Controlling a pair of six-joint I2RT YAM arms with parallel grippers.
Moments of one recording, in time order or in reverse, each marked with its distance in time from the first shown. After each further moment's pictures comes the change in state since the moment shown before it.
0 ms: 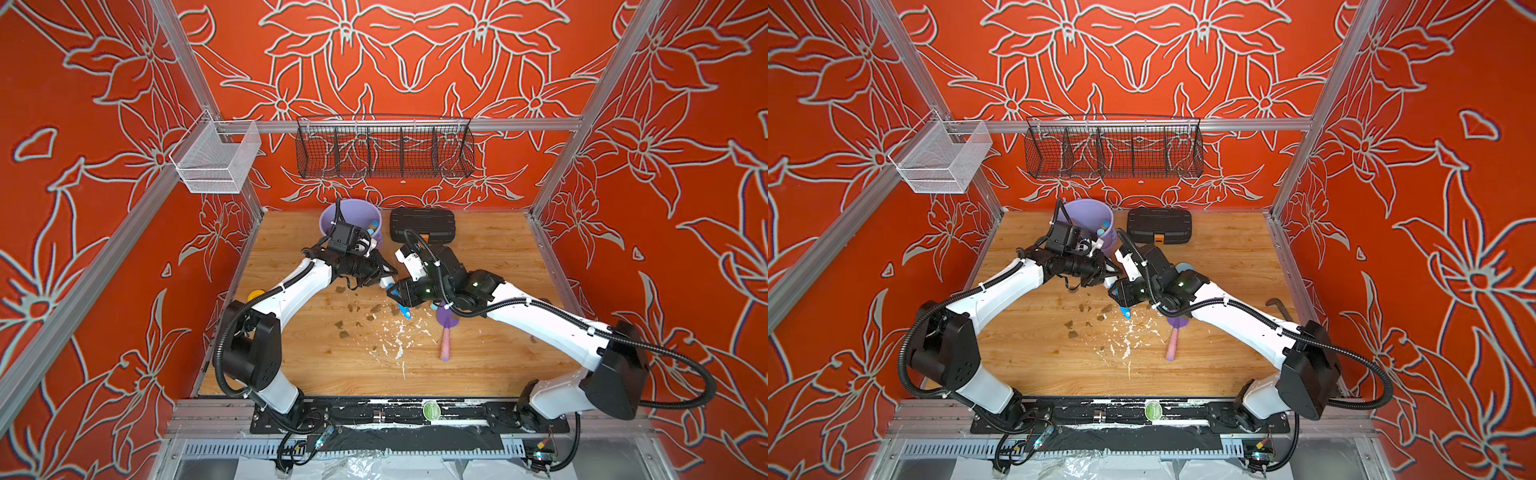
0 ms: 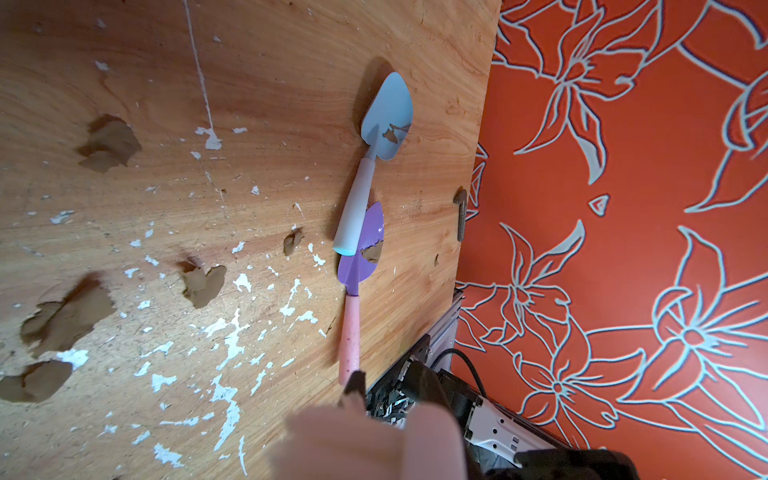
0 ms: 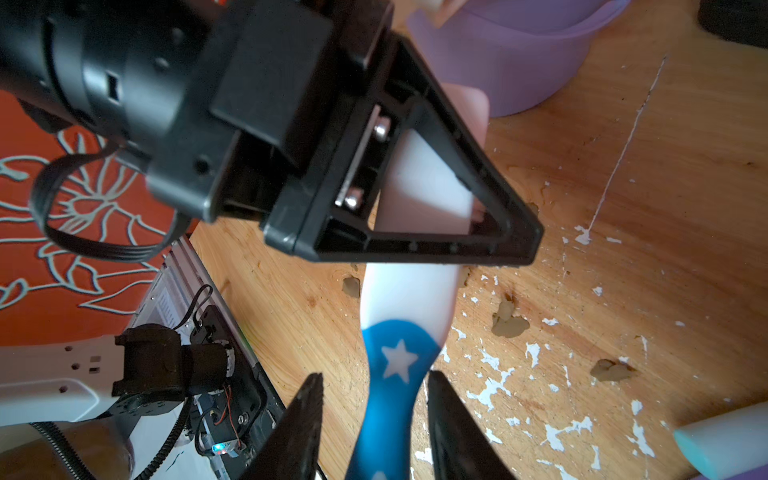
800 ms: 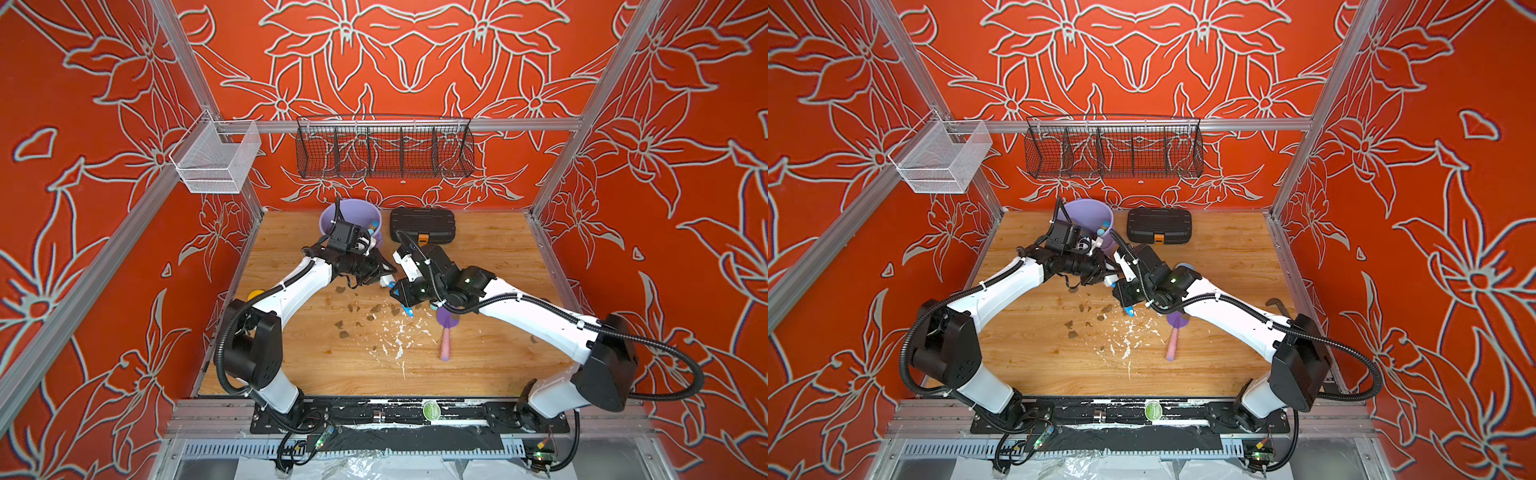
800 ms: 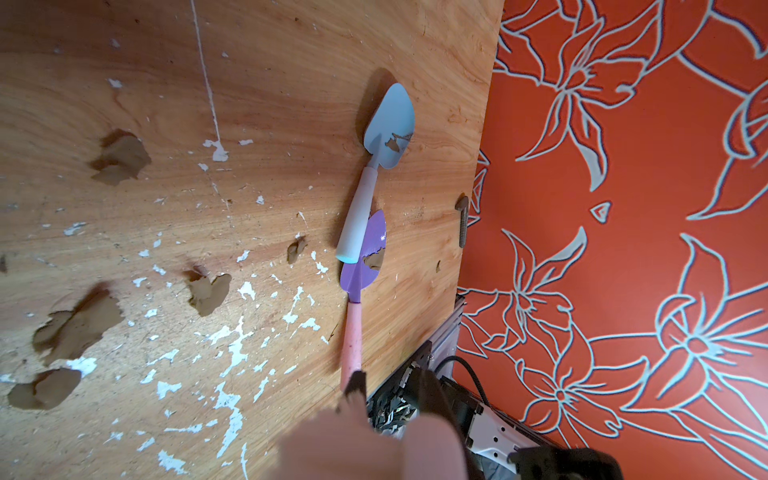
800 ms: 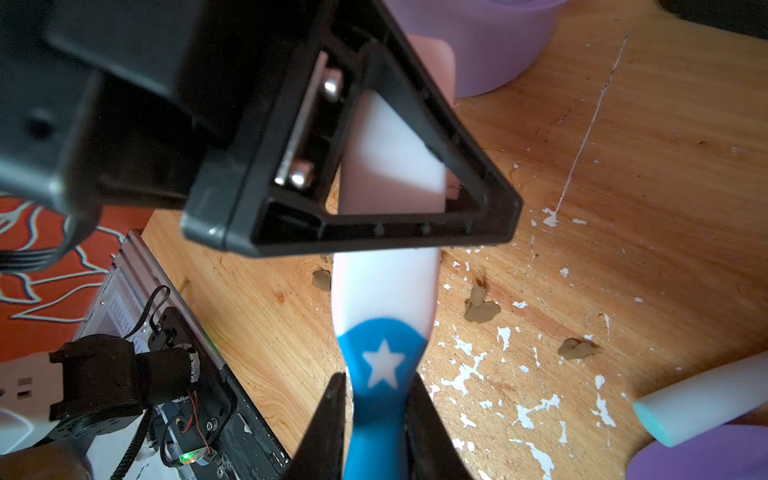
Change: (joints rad) left arm 0.004 0.013 0.013 -0.001 -0.012 0.003; right arm 0.013 0.054 0.056 -0.080 0.076 -0.008
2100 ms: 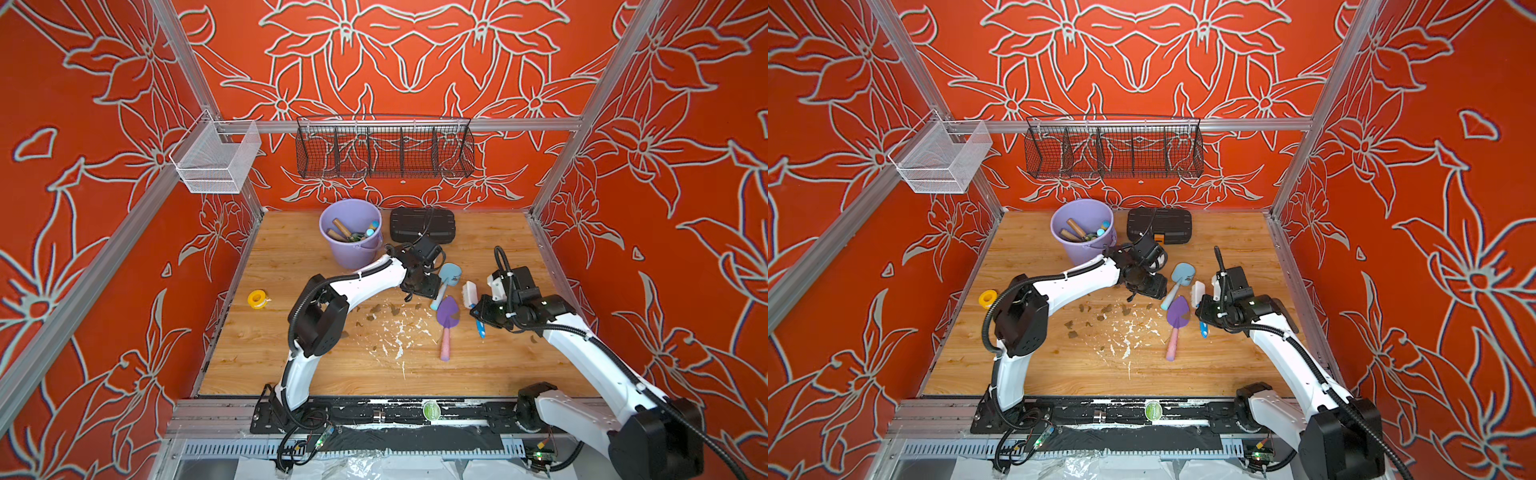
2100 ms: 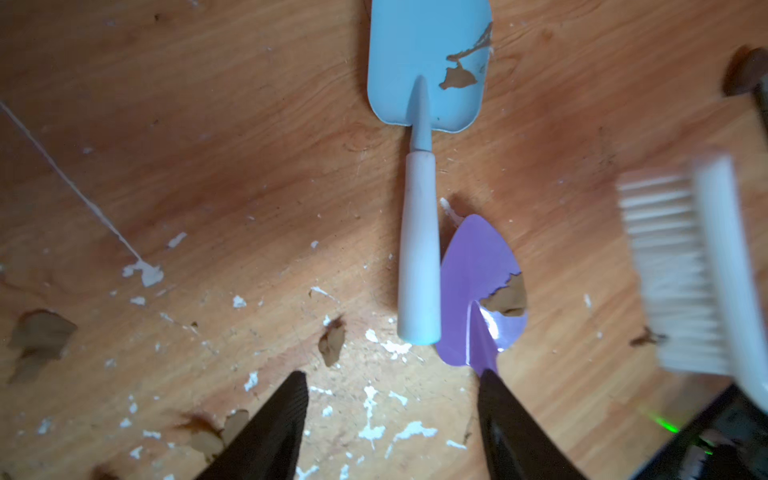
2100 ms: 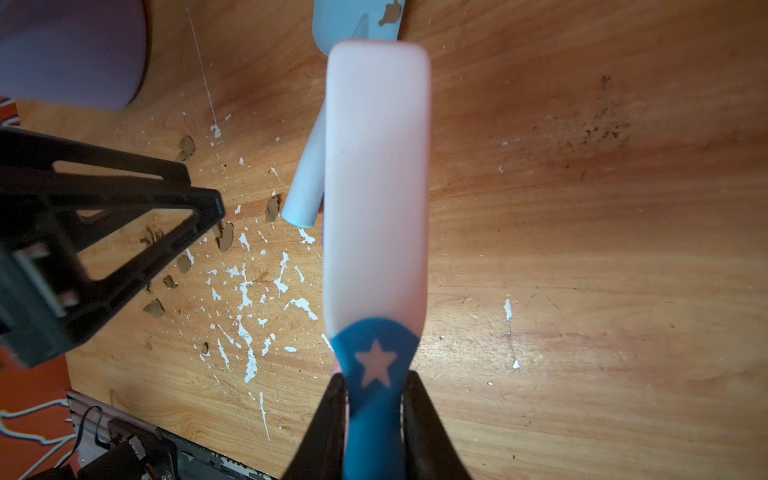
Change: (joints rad) left arm -0.415 0.476 0.496 -0.282 -0.630 0.432; right arm -0.604 -0.465 -0.510 -0.223 -0.110 0.109
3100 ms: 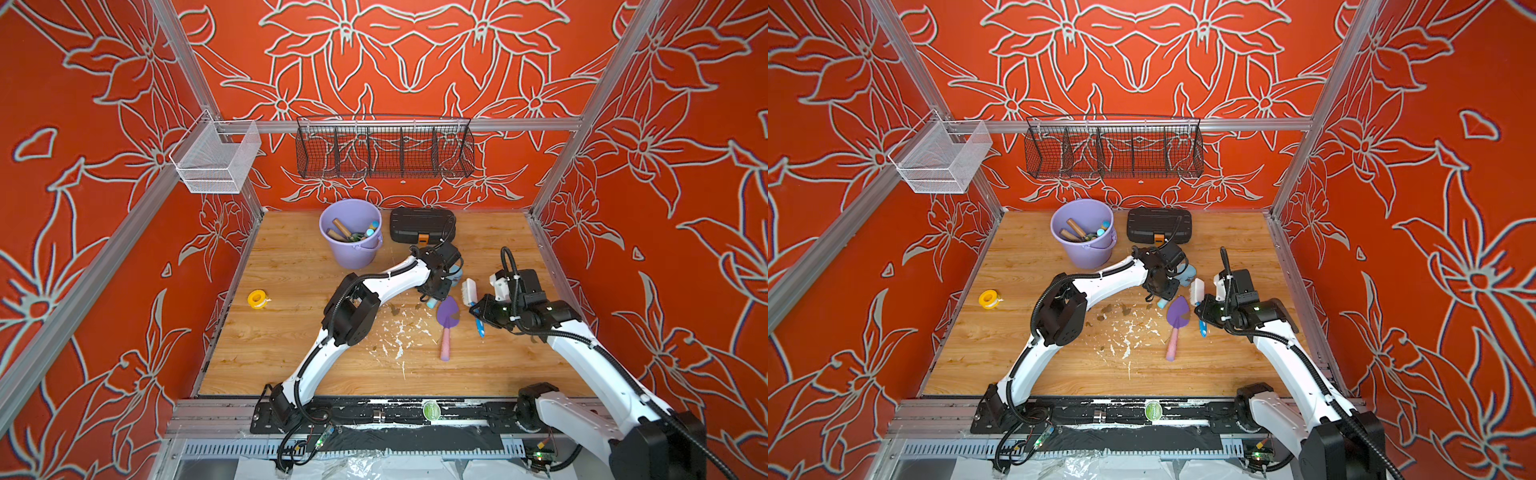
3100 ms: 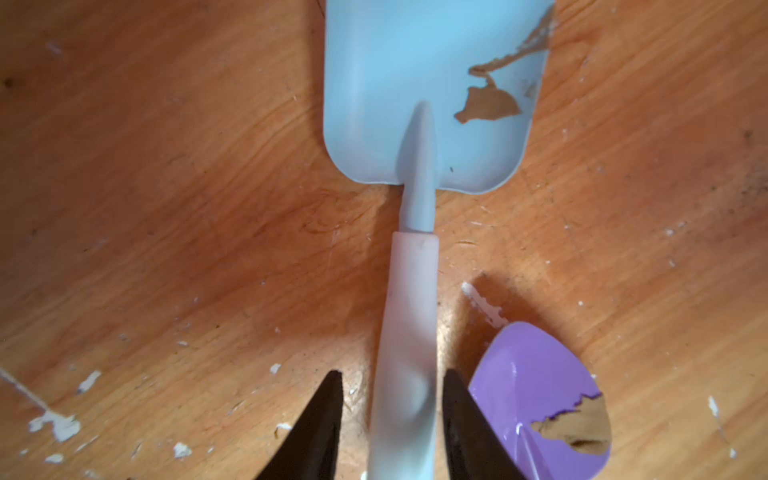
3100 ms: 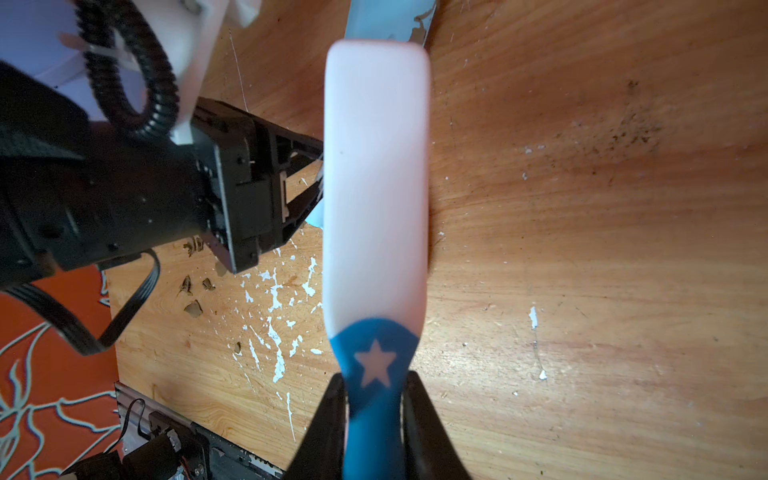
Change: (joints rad) left arm -0.044 0.299 0.320 -0.116 -0.090 0.060; right arm -0.027 -0.044 -0.032 0.054 -0.060 0.021
